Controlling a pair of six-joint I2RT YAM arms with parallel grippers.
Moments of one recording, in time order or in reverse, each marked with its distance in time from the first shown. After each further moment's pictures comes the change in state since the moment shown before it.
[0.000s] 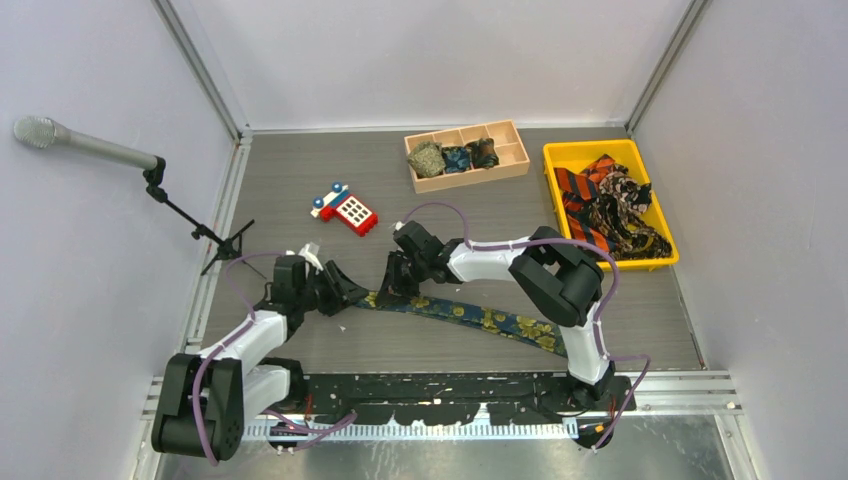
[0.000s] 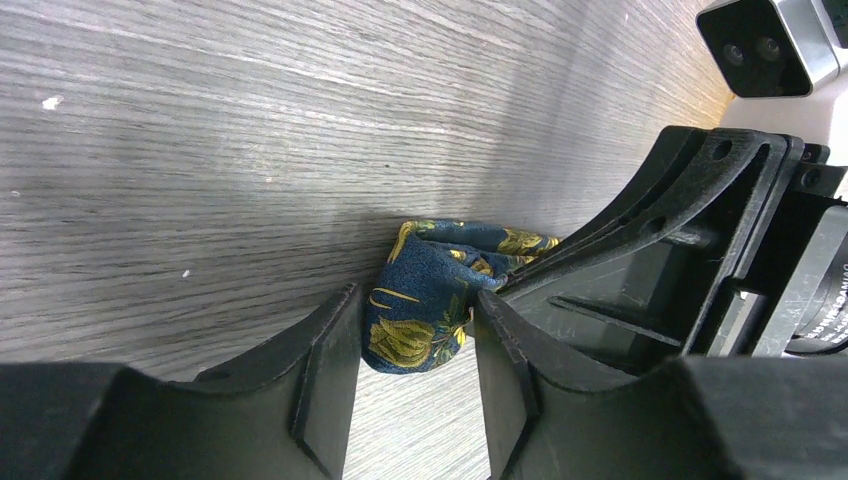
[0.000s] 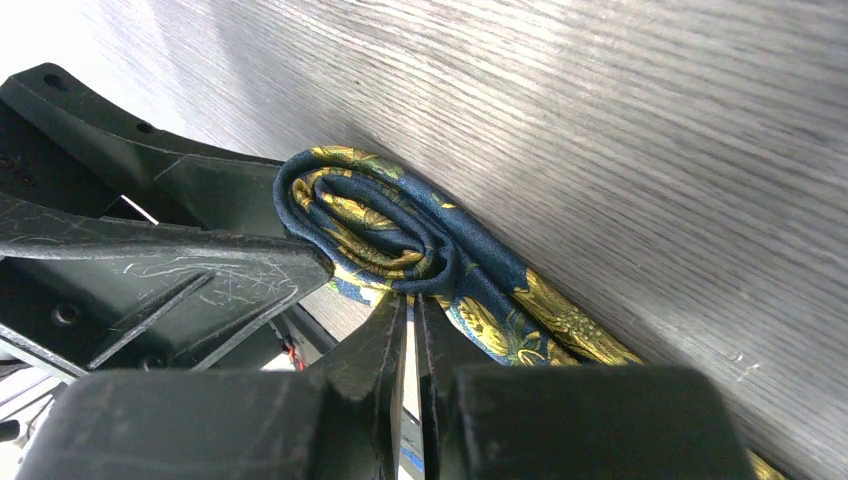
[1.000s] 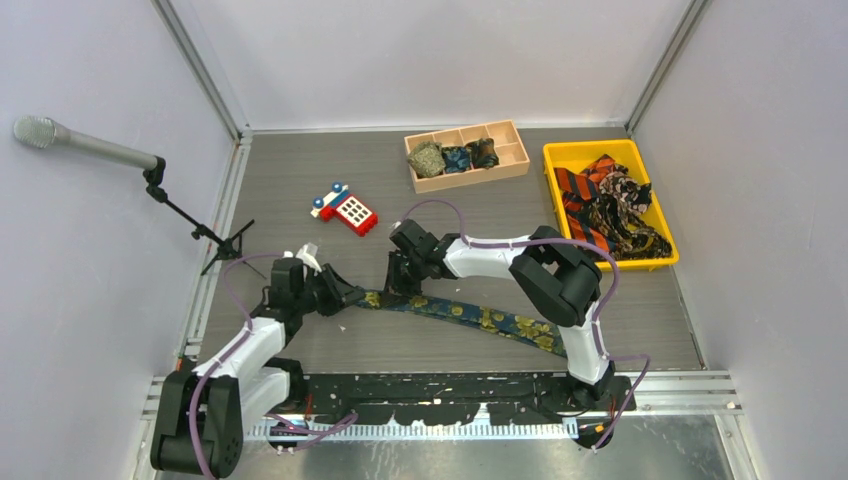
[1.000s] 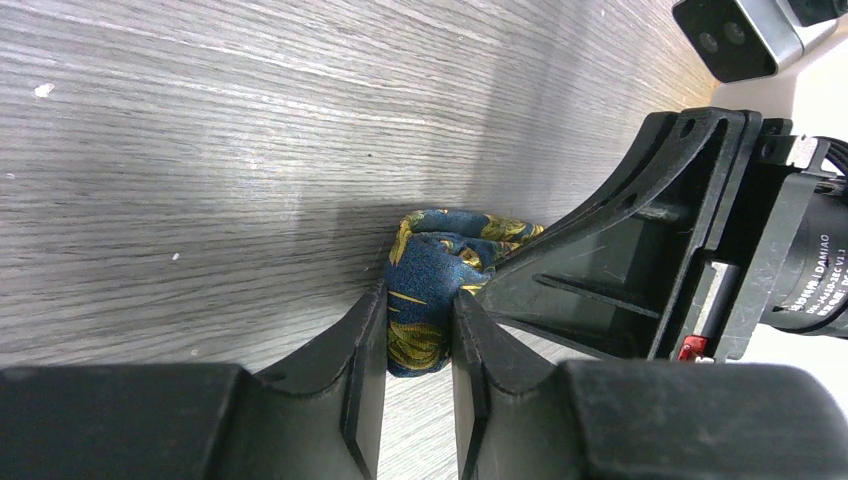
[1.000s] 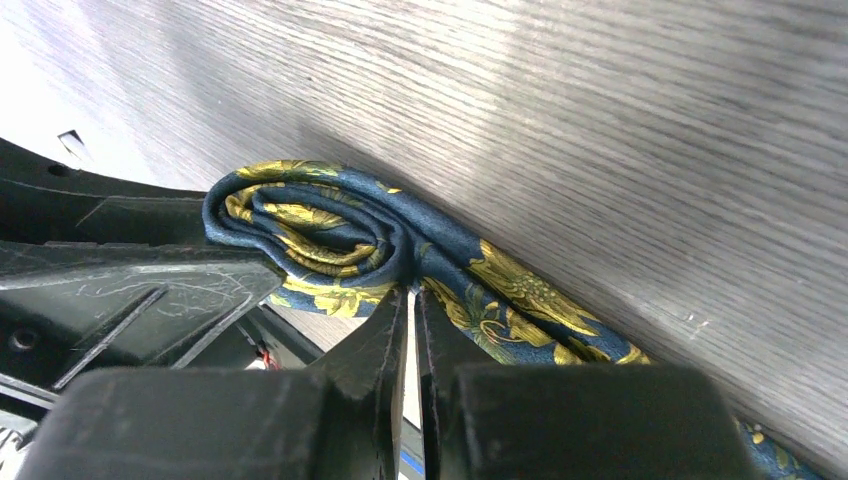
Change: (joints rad) left arm 0.002 -0.080 -0.019 -0.023 0.005 0.007; right arm -0.001 0.006 0.073 -0.159 0.040 -0.035
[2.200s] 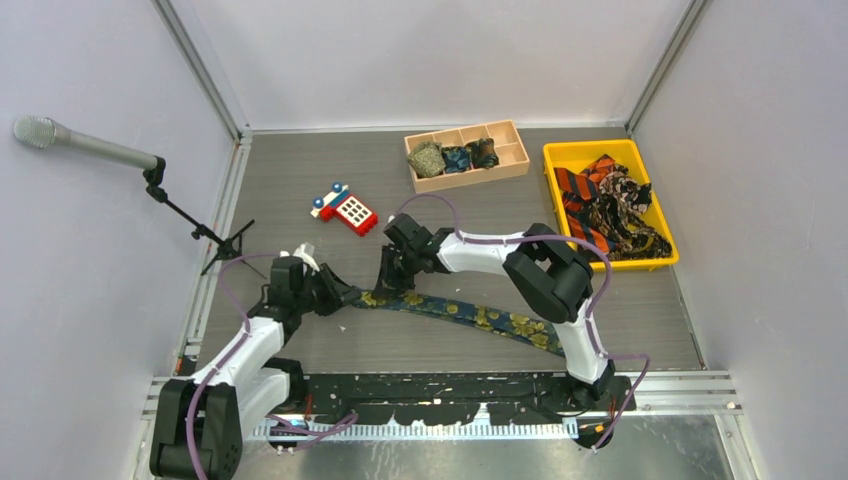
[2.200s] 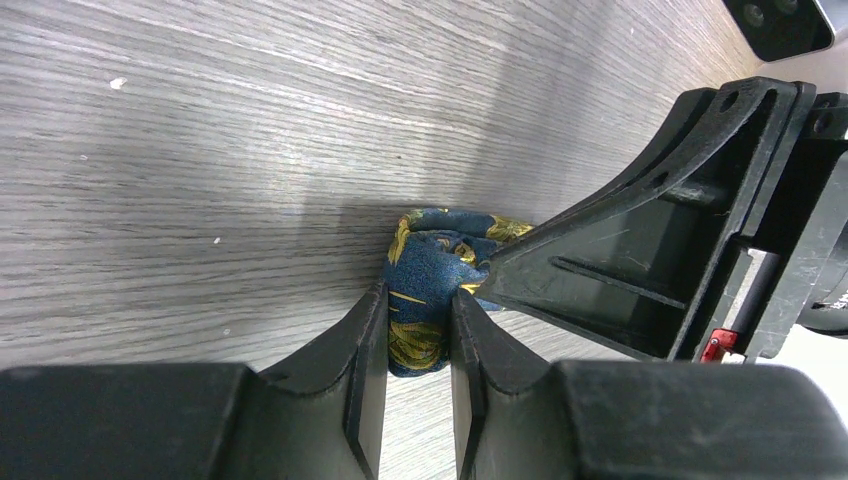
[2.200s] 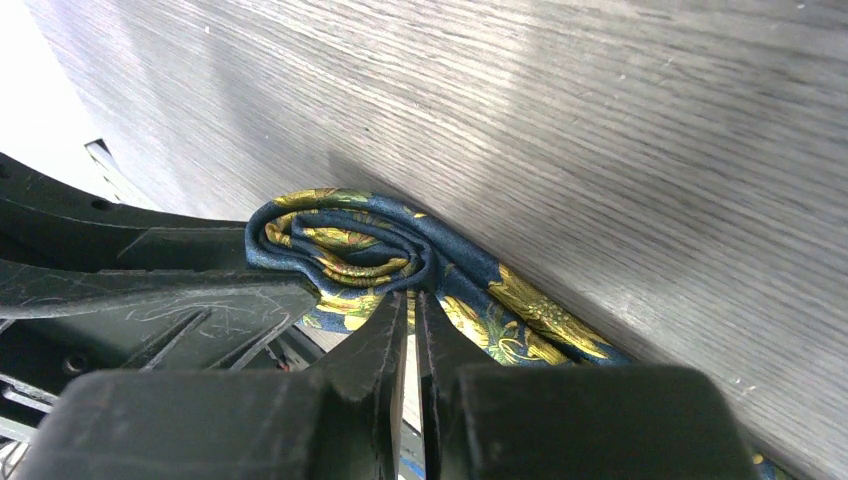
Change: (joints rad) left arm -0.011 -0.041 0.028 -0.096 -0.068 0.005; right arm 0.001 0.047 0.086 -0.016 -0.002 -0.008
